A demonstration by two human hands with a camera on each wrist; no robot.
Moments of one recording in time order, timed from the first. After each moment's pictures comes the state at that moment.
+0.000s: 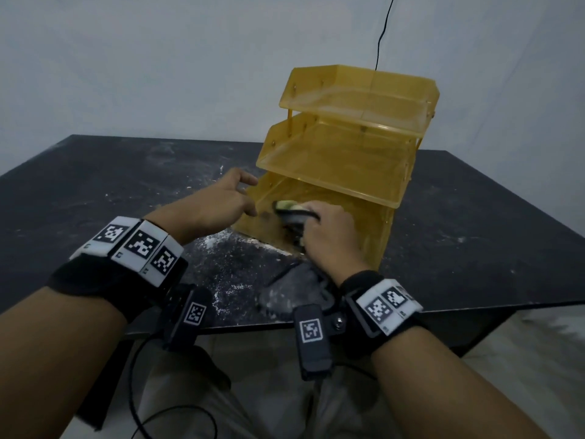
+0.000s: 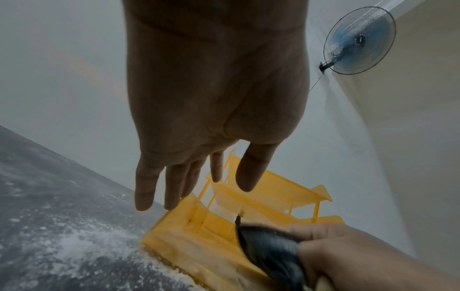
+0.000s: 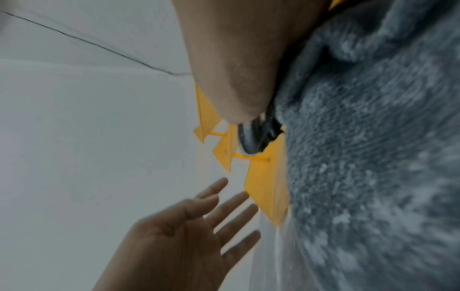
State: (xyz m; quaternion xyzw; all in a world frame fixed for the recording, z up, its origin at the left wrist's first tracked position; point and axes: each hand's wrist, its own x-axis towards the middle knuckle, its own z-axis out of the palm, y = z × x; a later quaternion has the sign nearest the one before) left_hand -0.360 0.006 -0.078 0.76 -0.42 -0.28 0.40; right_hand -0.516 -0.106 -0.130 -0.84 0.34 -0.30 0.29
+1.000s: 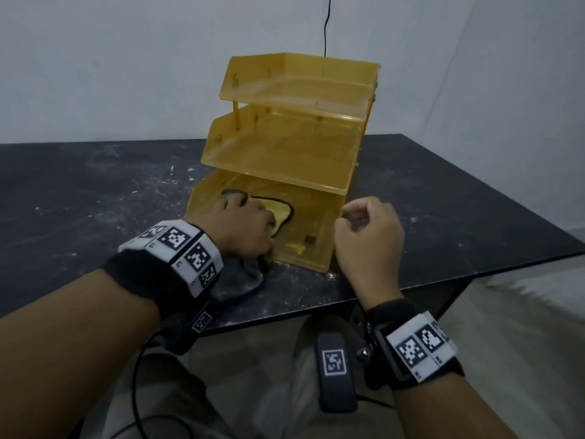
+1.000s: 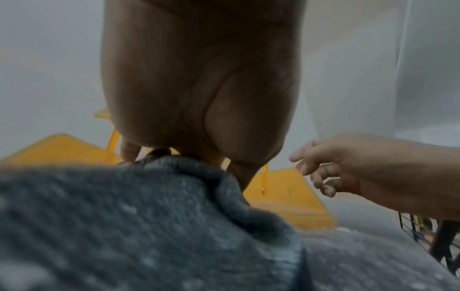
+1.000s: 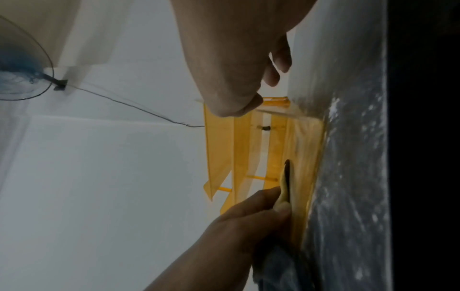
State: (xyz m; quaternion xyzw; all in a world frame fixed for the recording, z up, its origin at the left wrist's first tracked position) left_hand -0.434 -0.059 -0.098 0.78 -0.61 -0.08 -0.09; right_hand -0.616 -0.118 -0.138 -0.70 0.47 -0.49 0.21
